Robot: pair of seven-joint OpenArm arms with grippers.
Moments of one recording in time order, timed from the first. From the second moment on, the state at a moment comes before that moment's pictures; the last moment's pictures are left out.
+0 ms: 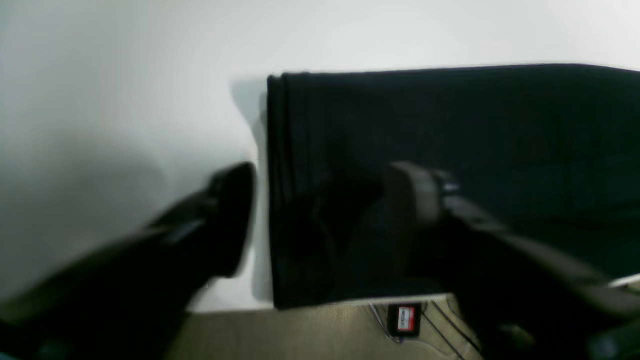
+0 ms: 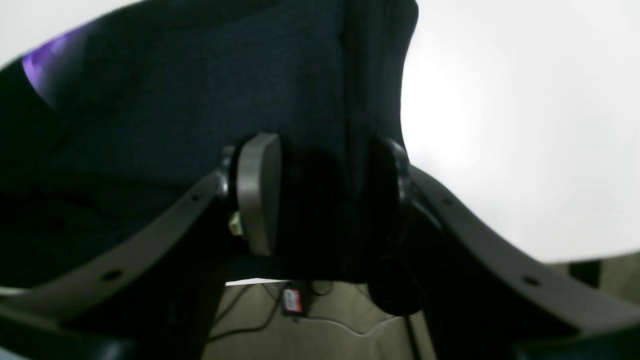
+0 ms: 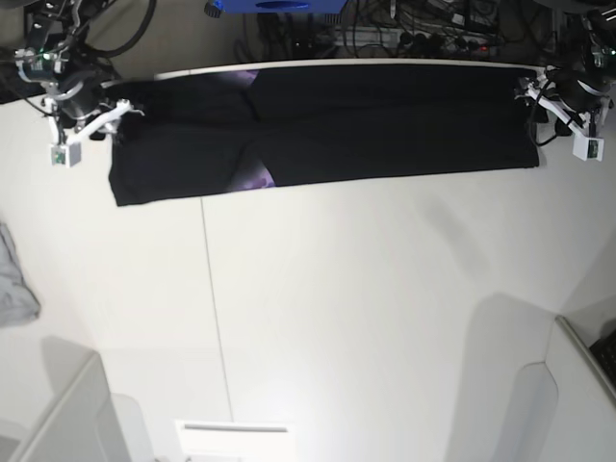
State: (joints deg) left arm 34.6 -21.1 -40.3 109.1 -41.0 -23.6 58.0; right arm -27.3 5.3 32.1 113.3 27.6 17.2 -59.3
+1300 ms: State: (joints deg) left arm 15.9 -12.8 -34.8 89.8 -25.7 -23.8 54.6; right arm -10.2 5.2 27.9 87.0 18.4 31.0 -50.0
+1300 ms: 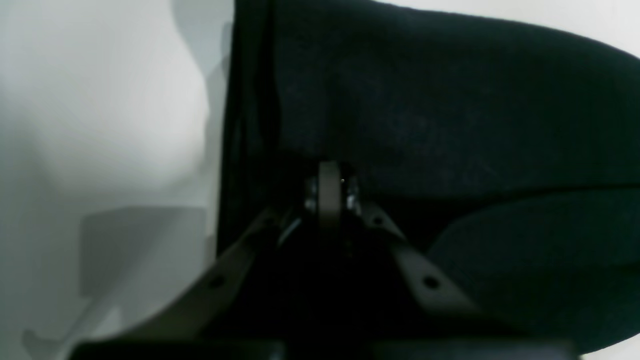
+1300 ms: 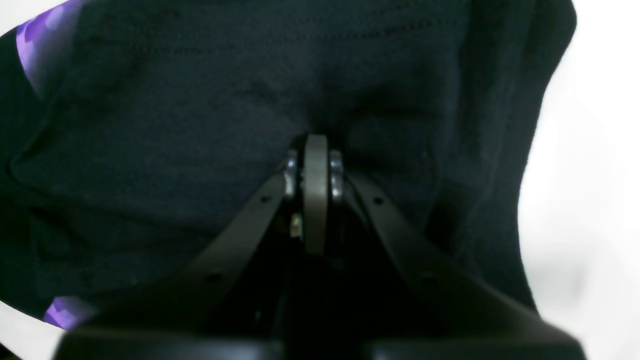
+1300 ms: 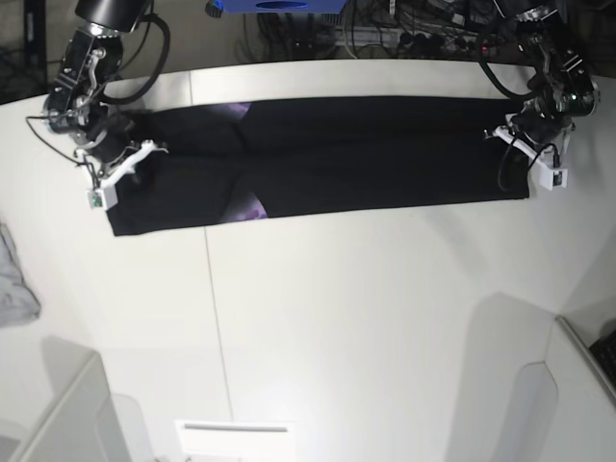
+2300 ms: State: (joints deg) left arm 17.7 -11.0 -52.5 105.4 -36.6 -23.7 58.4; right arm -10.8 0.4 25.9 111.9 14.5 27.5 -62.7
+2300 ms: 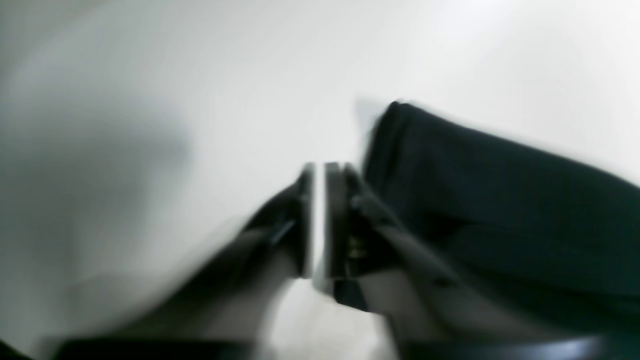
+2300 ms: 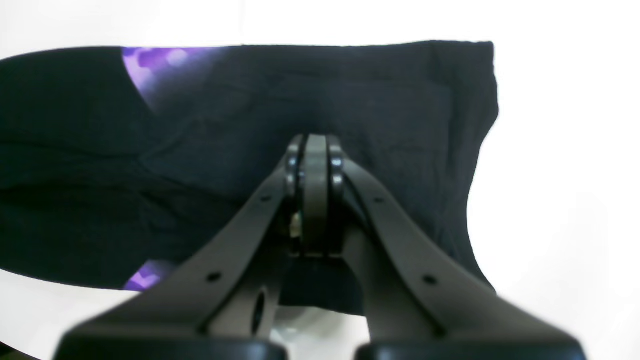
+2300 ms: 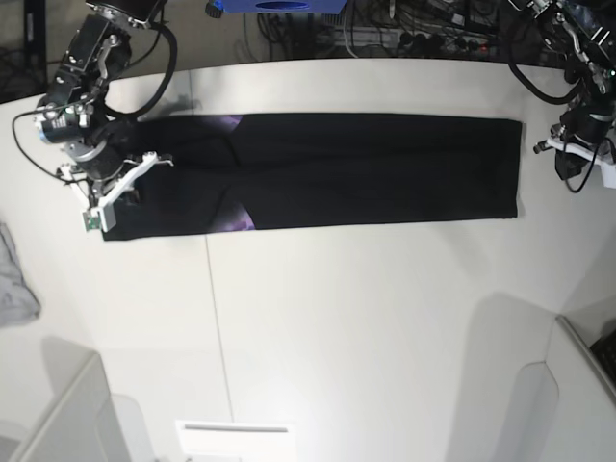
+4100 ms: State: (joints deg) left arm 13.1 -15.4 -36.9 84.8 -39.2 -23.9 57.8; right arm -13.0 0.3 25.8 112.0 14.7 27.5 -62.3
